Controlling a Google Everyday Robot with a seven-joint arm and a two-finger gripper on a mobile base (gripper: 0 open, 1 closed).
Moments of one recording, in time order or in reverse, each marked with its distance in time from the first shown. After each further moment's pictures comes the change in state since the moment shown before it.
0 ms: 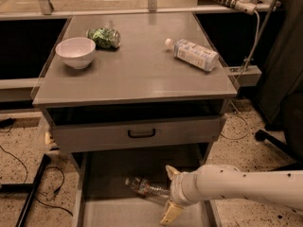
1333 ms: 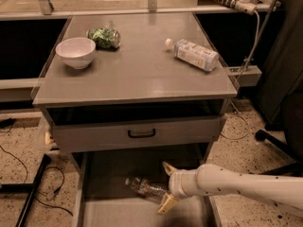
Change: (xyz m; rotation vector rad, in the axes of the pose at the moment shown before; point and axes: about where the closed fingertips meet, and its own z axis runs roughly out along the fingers) arm 0.021 -0.037 0.070 0.029 -0.158 -0.027
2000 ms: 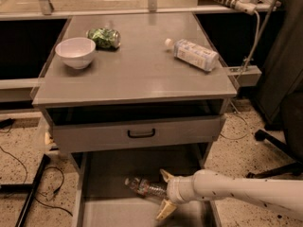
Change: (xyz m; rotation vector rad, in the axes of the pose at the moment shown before) arm 0.029 0.016 0.037 -0.044 -0.013 0.015
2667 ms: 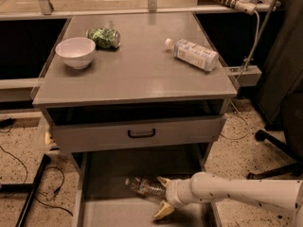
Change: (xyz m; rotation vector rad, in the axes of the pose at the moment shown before) arm 0.012 0.007 0.019 -0.024 0.001 0.020
